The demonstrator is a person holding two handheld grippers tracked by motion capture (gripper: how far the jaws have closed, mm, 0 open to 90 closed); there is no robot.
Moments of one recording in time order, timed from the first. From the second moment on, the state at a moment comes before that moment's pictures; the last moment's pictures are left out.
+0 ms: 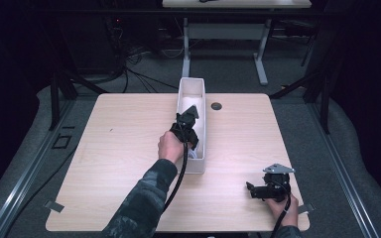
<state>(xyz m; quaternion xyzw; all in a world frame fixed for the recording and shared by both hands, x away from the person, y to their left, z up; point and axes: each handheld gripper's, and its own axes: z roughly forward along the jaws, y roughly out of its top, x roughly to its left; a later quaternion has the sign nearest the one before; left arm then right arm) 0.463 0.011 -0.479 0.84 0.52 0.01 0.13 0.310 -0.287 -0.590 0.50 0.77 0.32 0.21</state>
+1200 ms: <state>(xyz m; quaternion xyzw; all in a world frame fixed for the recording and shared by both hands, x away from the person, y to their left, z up) 0.453 0.010 -0.465 0.85 0.50 0.02 0.13 0.310 -0.287 -0.590 0.50 0.77 0.32 0.21</state>
